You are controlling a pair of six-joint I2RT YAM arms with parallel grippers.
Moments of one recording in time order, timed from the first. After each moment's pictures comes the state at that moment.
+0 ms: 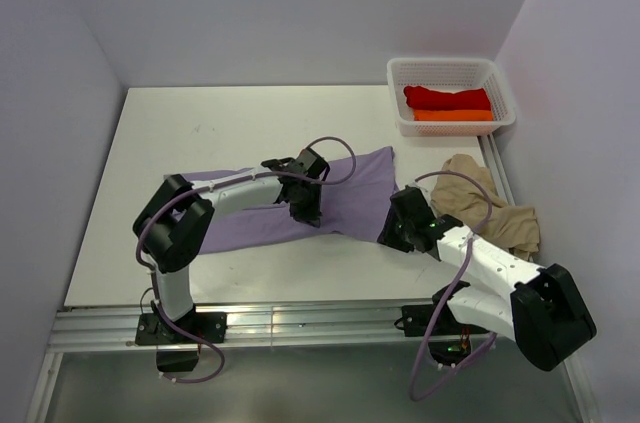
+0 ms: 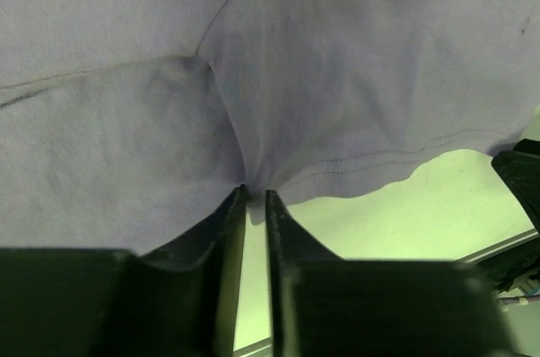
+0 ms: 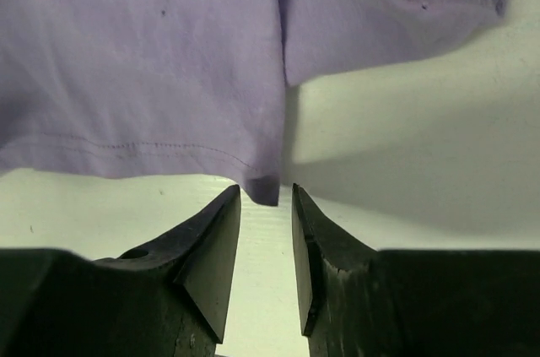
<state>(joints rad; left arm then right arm) -0.81 1.86 1.27 -0.54 0.09 -0.70 0.48 1.08 0.44 -0.39 0.06 0.80</state>
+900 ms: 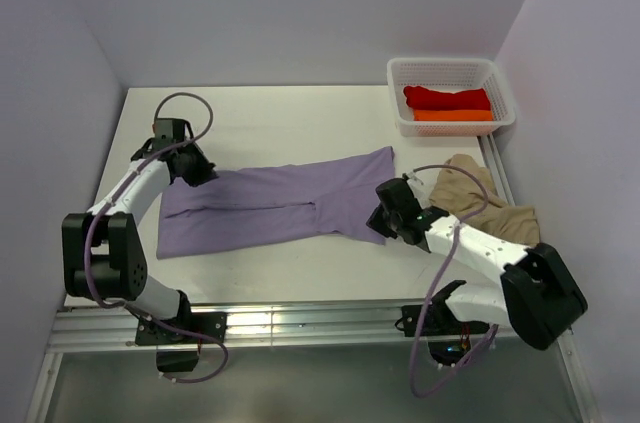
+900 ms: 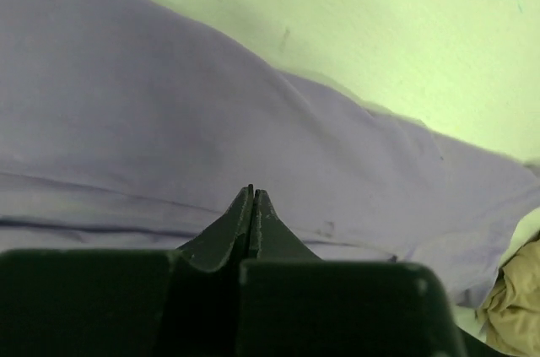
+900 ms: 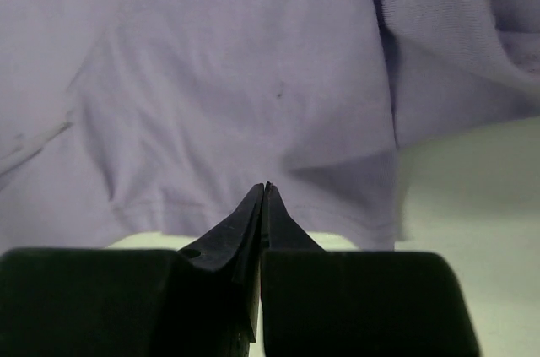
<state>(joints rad) -0.05 1.50 1.03 -0.46 0.13 -0.69 0.56 1.16 0.52 -0.25 0.17 1.04</state>
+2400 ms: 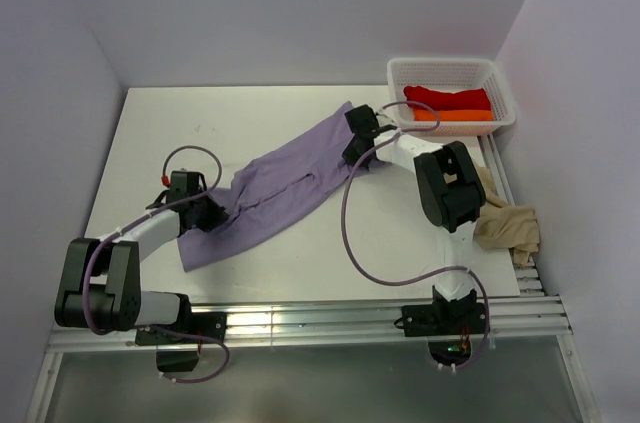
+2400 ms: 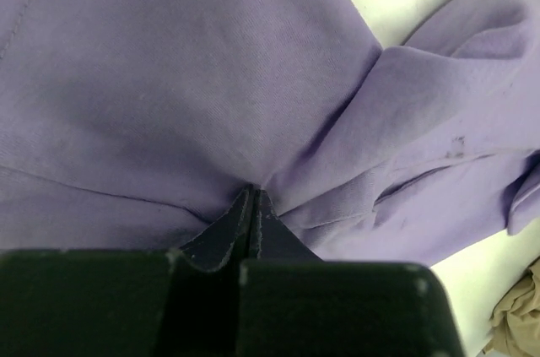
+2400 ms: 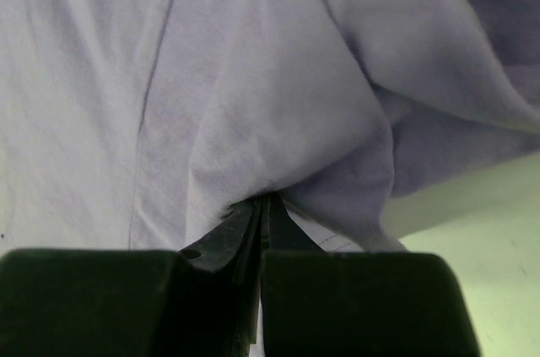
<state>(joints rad) -0.11 1.34 0.54 -0.15 0.10 -0.89 0.40 2.04 1.38 -0.36 0.19 0.96</state>
